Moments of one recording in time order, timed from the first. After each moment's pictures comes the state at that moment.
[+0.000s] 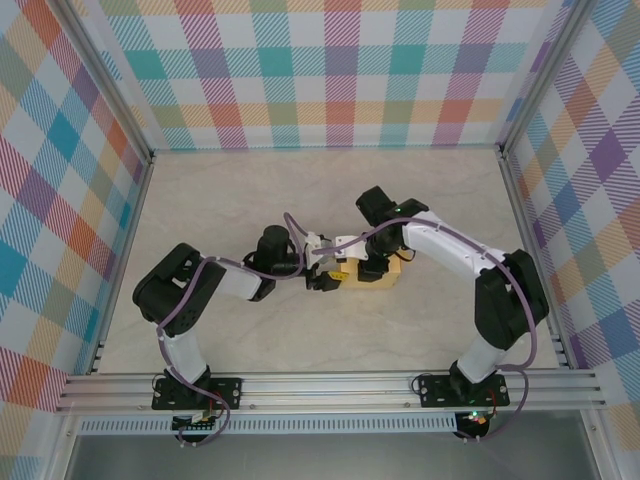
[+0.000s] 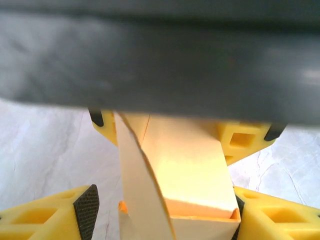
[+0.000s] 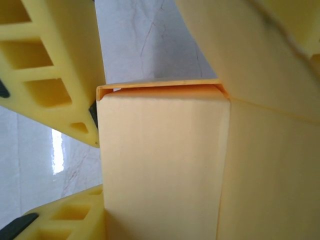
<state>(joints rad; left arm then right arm) -0.60 1.81 0.68 0.84 0.81 0.27 0.60 1.65 1.28 -0.94 -0.26 -1.01</state>
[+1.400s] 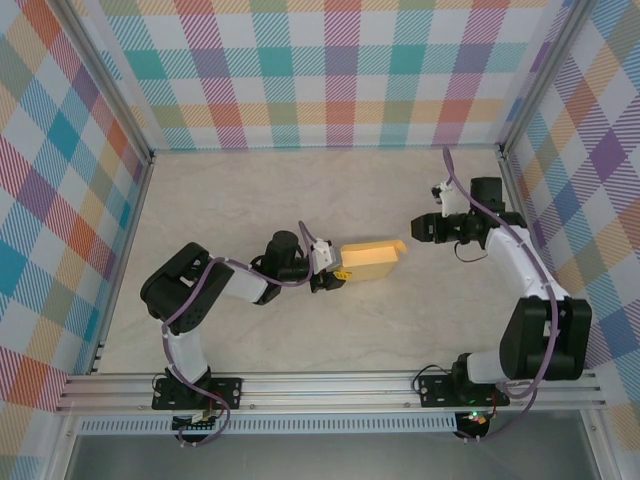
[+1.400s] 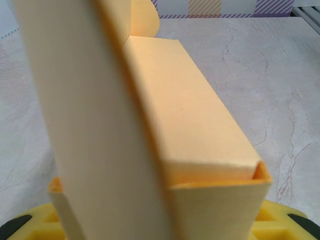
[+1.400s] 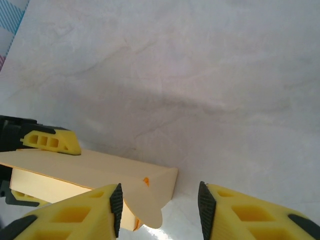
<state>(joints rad) -0.63 1.85 0.70 0.77 0.67 0.34 -0.02 1.43 1.04 -0.64 -0.69 -0.09</state>
